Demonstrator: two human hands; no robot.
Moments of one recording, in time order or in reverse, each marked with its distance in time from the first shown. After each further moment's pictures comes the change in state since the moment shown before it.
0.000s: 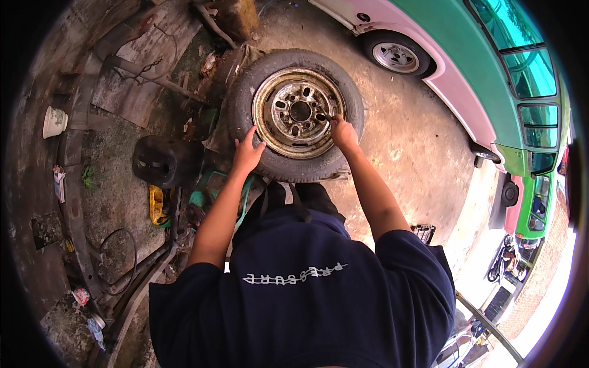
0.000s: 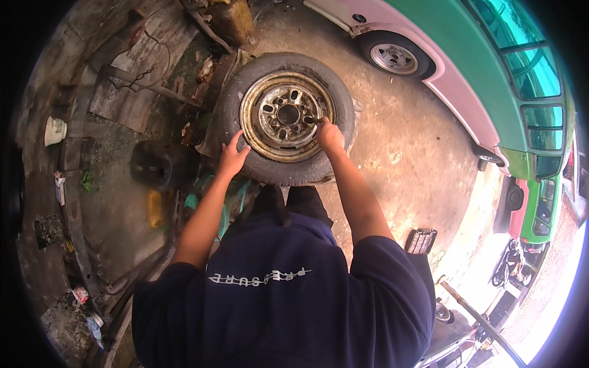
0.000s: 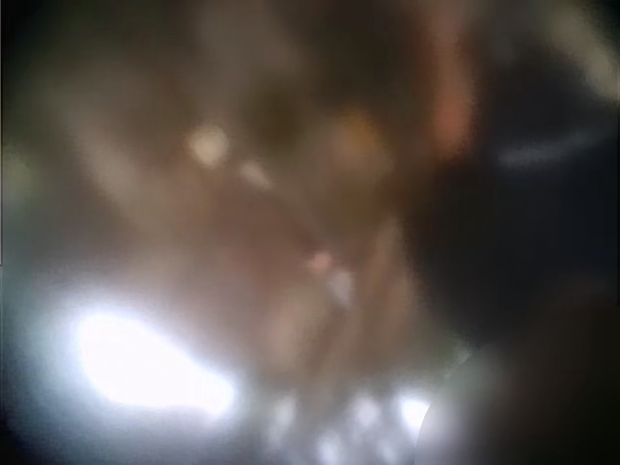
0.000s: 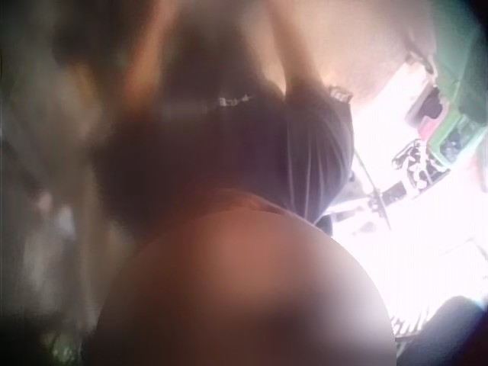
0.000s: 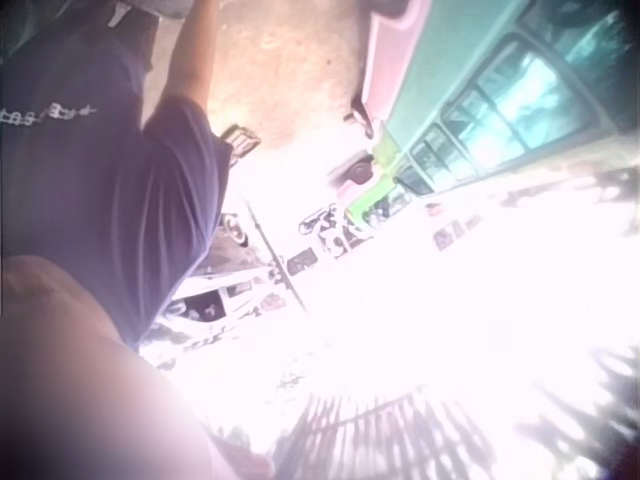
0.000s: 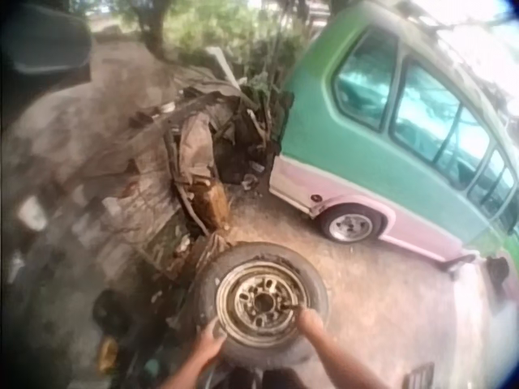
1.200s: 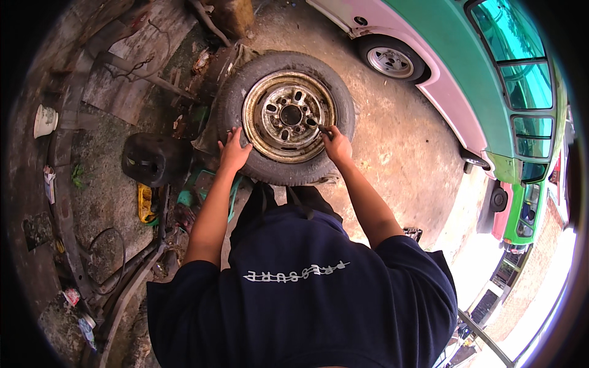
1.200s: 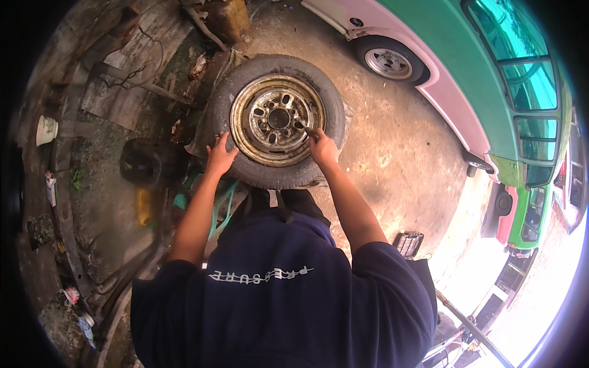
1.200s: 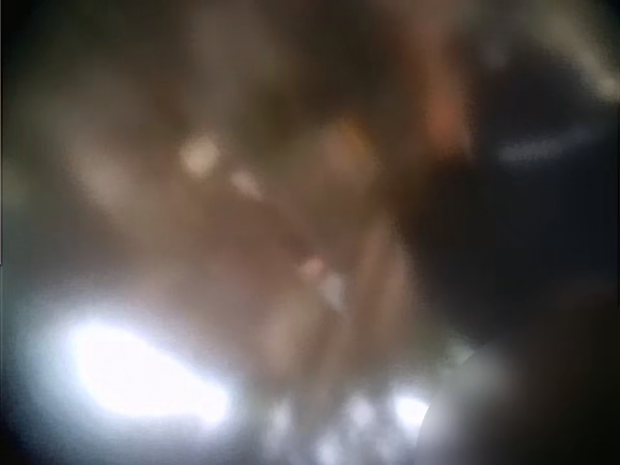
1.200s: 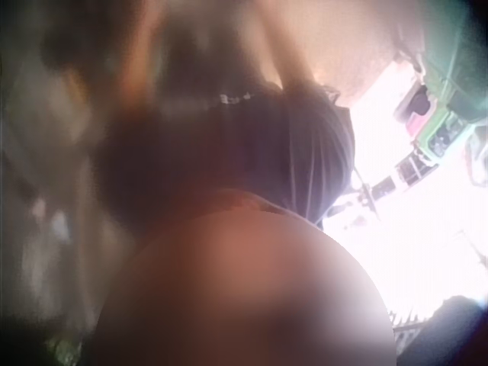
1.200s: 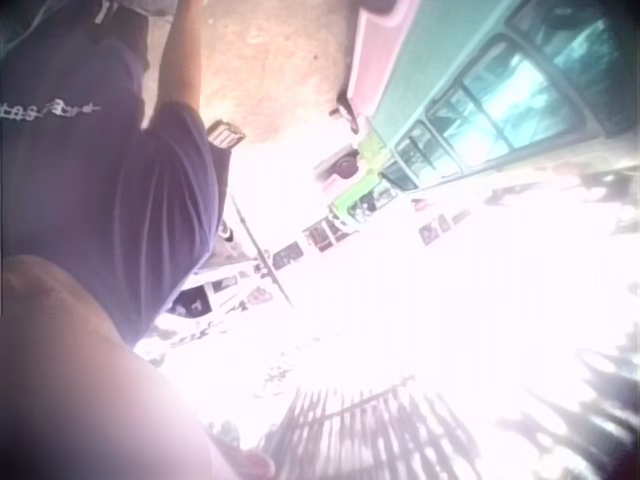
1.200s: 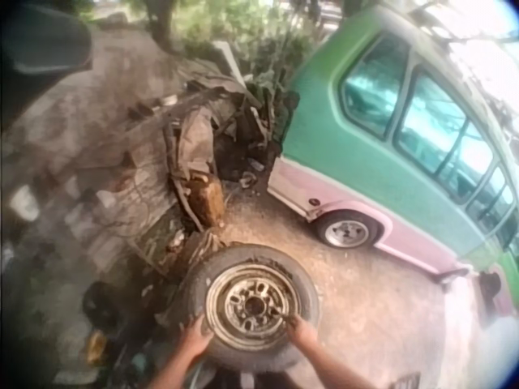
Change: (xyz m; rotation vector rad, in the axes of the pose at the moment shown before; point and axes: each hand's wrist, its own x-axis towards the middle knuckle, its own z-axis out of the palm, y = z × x) left_hand 0.020 -0.007 0.002 0.274 -0.022 -0.151; right_hand -0.017 0.016 -0.010 0.046 0.033 -0.066
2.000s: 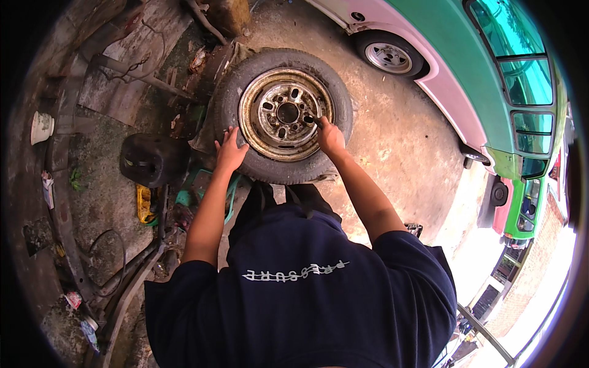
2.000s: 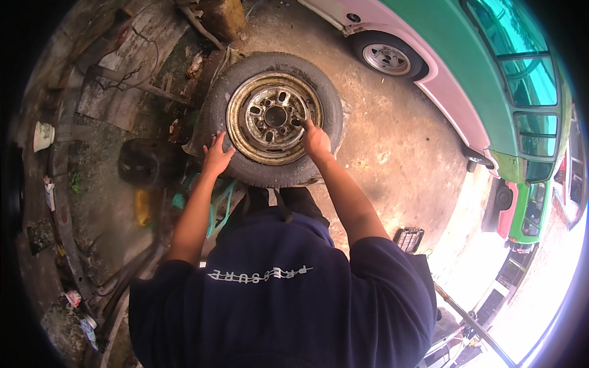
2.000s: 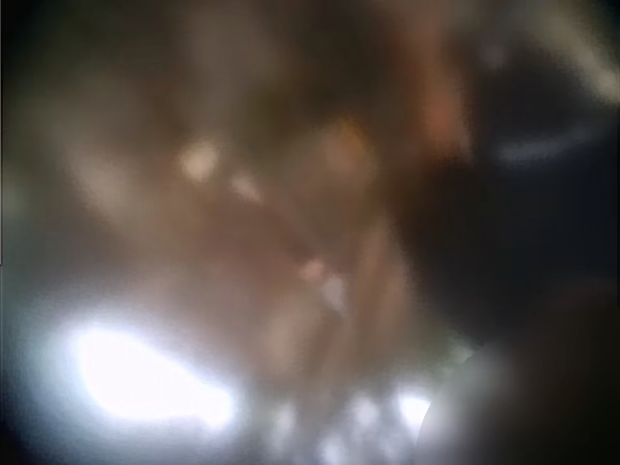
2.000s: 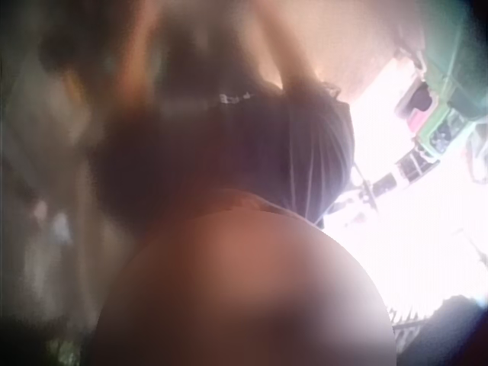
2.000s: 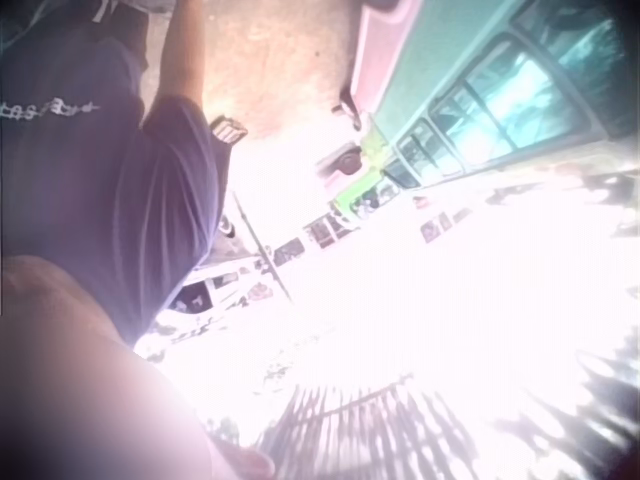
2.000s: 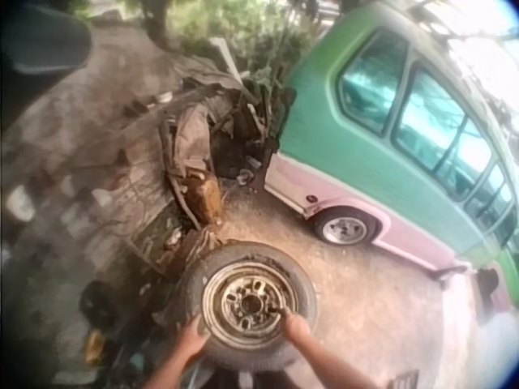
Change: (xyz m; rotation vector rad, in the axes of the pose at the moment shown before) left_hand 0.000 -0.005 0.003 -0.015 0.002 0.030; right_hand 0.018 -0.016 0.005 -0.113 -0.064 -0.105
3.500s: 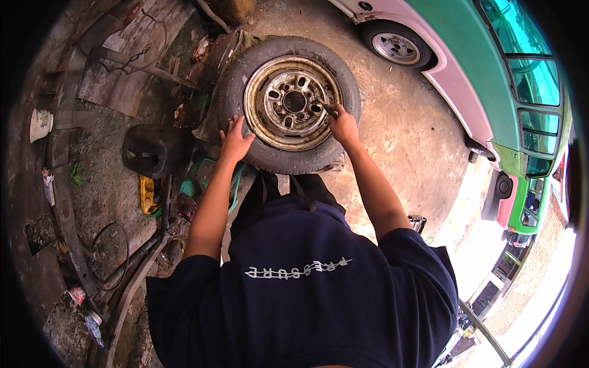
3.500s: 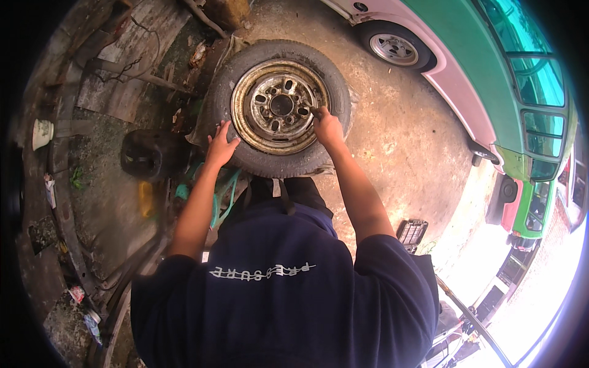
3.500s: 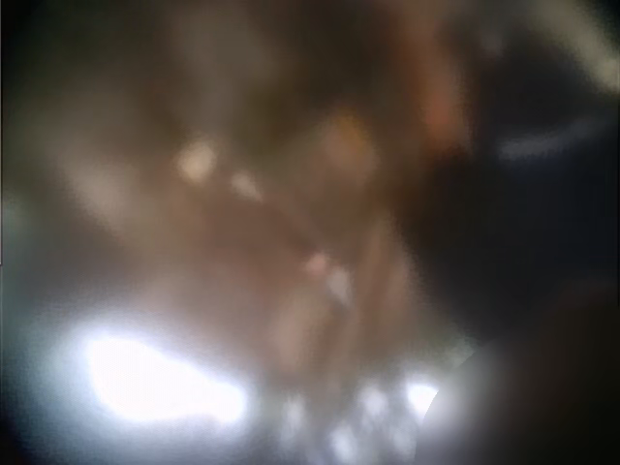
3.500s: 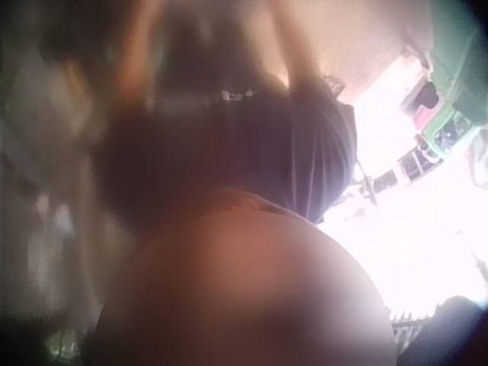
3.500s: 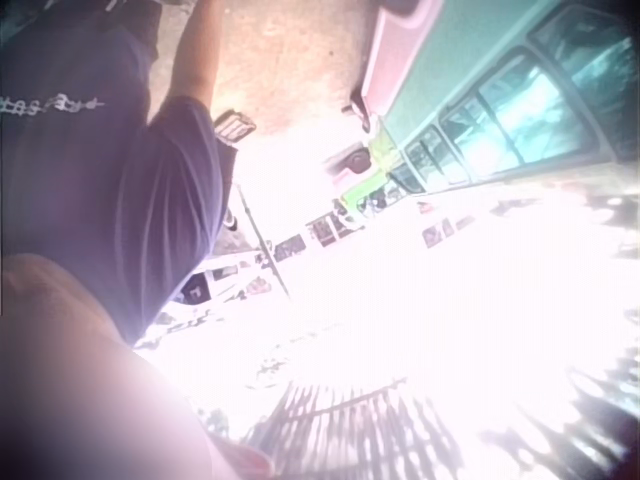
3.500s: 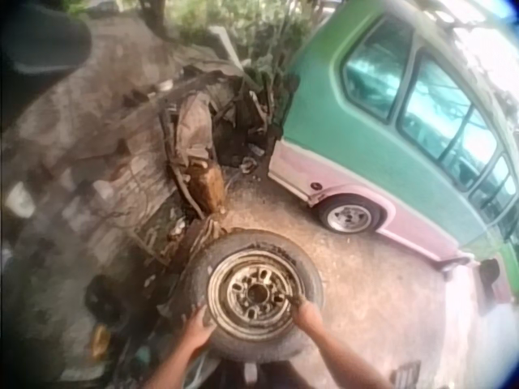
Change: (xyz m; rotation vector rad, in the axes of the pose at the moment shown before) left_hand -0.002 -0.001 -0.002 -0.045 -0.014 0.015; right_hand 0.003 0.015 -0.005 0.151 0.100 -0.030
